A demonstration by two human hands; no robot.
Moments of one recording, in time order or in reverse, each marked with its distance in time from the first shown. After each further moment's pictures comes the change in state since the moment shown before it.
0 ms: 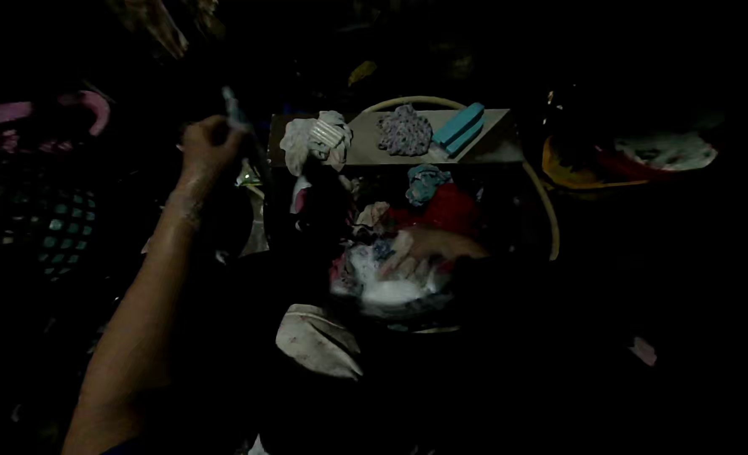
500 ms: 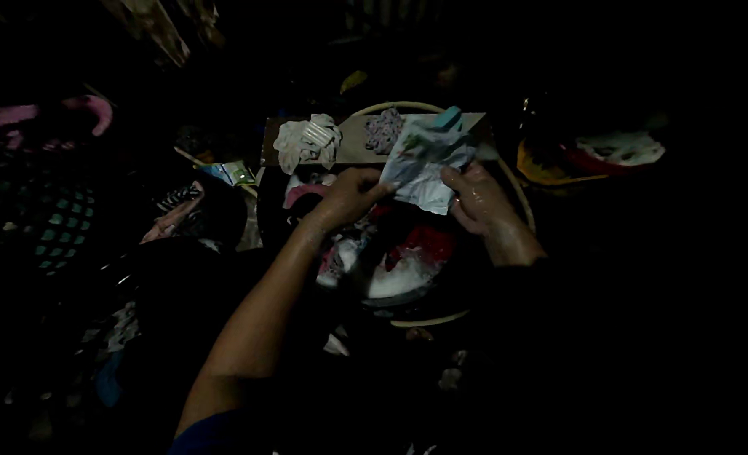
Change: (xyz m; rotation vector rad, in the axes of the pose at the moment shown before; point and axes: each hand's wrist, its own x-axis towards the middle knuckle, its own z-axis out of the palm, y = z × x) left_hand -0.065 0.090 0.132 -0.326 -0.511 0.342; right_hand -0.090 0.011 -0.027 1.294 0.749 -0.493
